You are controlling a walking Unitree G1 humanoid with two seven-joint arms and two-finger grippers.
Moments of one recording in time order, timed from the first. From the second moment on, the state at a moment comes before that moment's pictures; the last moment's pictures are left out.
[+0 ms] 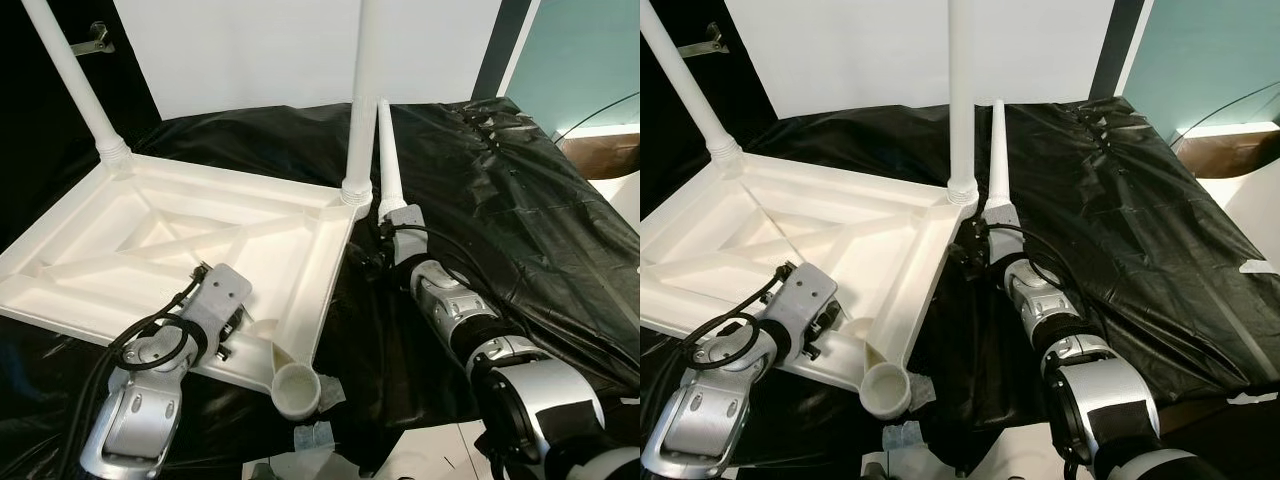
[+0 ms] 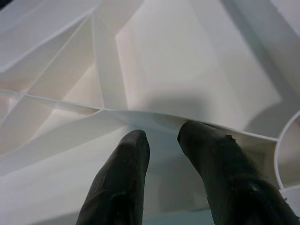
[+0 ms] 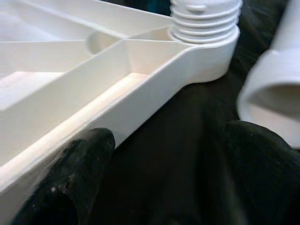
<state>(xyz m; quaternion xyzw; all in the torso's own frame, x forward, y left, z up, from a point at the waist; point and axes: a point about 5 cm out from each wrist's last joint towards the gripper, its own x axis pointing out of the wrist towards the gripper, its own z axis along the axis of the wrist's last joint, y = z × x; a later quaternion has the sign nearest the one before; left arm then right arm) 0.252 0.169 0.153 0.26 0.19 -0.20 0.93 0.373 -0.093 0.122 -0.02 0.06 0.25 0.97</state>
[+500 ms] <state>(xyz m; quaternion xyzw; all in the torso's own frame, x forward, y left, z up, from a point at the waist) 0.253 0.190 0.187 0.18 0.05 -0.20 0.96 0.354 -0.097 0.123 -0.03 0.01 0.30 0.95</state>
